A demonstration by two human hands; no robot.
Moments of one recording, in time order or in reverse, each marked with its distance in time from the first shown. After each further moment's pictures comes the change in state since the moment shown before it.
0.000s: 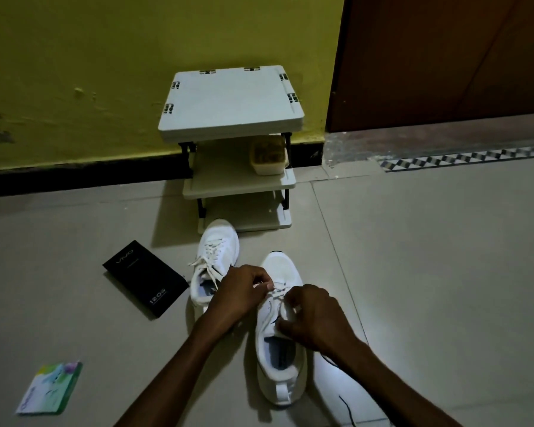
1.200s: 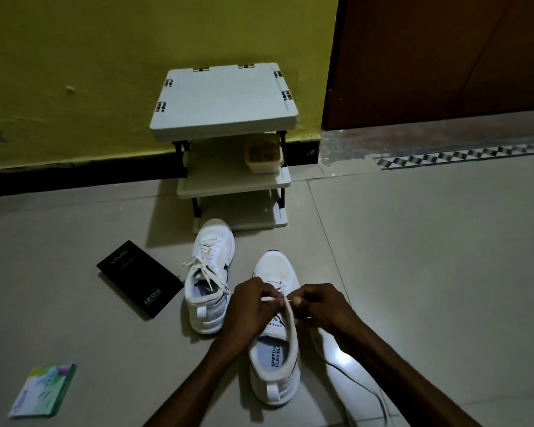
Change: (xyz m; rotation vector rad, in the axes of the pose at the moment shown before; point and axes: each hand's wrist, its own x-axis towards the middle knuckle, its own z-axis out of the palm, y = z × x) left_hand -0.011 0.003 0.043 -0.037 0.151 -0.025; right_hand 0.014 0.042 0.009 0.850 -0.007 0.113
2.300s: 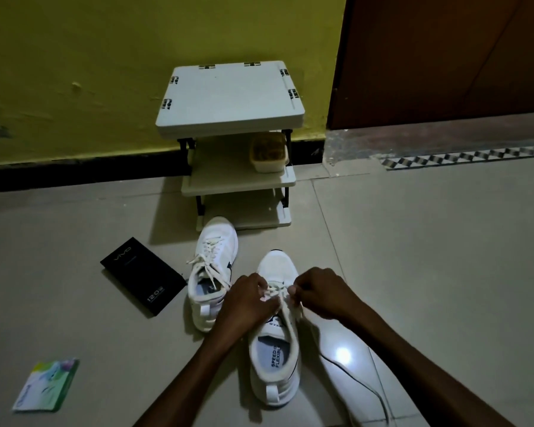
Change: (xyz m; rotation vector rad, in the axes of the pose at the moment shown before) left_hand 0.008 -0.009 -0.014 0.083 -0.154 -0.204; right_hand 0.014 -0.046 -0.005 -0.818 -0.124 -0.110
